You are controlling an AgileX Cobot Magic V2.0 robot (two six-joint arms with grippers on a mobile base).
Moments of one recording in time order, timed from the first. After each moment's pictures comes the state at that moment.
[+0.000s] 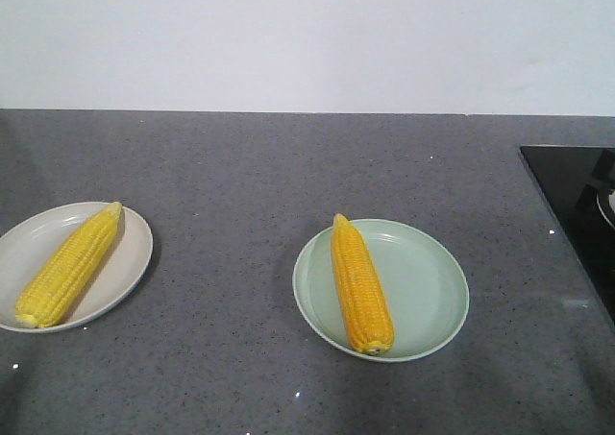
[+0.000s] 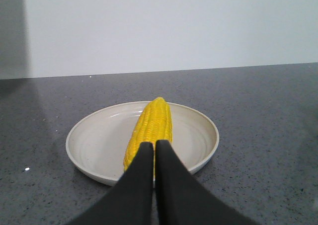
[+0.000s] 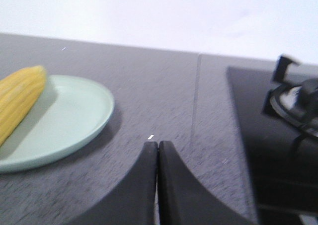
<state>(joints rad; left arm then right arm) -0.09 -0.01 0.03 -0.03 0.13 0.01 0.08 0.07 0.03 0.16 0.12 -0.23</state>
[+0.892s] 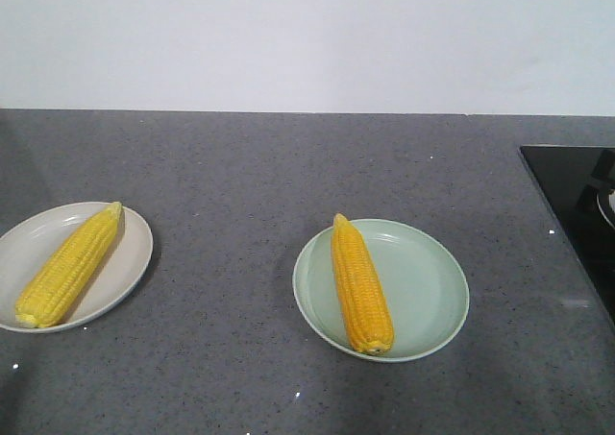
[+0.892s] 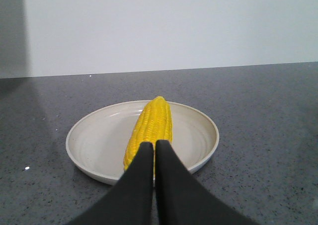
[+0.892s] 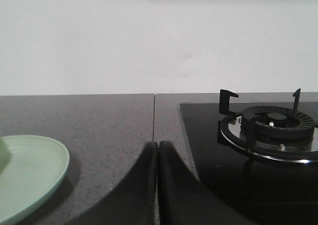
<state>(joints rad) -0.09 -0.01 0.03 -0.03 0.14 0.01 -0.06 -0.01 0.03 0.15 0.05 -0.12</state>
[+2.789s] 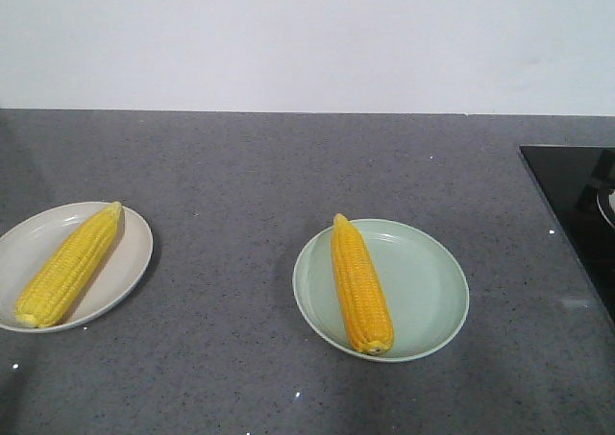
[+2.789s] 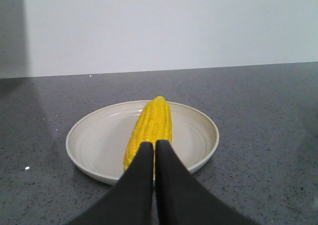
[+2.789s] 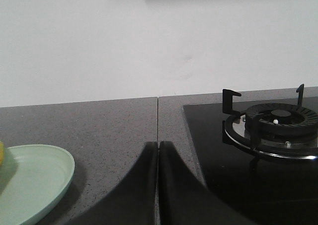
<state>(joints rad) -0.09 -0.01 0.03 -0.03 0.14 0.01 -0.06 -0.01 0.03 0.15 0.05 -0.08</state>
